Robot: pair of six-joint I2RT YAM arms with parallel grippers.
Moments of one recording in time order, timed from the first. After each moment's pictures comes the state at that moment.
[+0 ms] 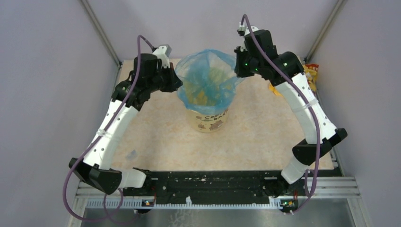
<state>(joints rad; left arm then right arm) -0.40 1.32 1.58 -0.73 0.17 -0.34 0.61 1.66 2.16 -1.11 0.16 0.28</state>
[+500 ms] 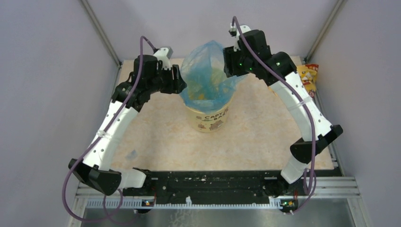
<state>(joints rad) -0.40 1.31 1.54 -0.74 0.16 -0.27 0.63 1.69 2.15 -1.05 0.18 0.18</state>
